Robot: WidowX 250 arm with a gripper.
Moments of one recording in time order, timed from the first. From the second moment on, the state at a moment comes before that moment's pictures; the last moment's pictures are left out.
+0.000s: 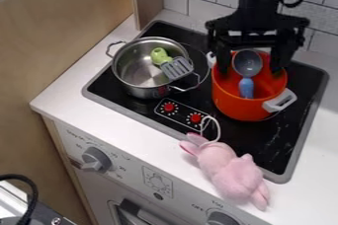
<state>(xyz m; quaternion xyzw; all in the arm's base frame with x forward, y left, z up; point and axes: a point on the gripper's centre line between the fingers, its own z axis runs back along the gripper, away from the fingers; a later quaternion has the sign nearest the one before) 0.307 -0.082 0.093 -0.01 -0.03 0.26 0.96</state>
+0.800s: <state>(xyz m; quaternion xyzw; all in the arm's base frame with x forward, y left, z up) 0.299 -0.070 0.065 -0.01 -0.05 0.24 0.97</state>
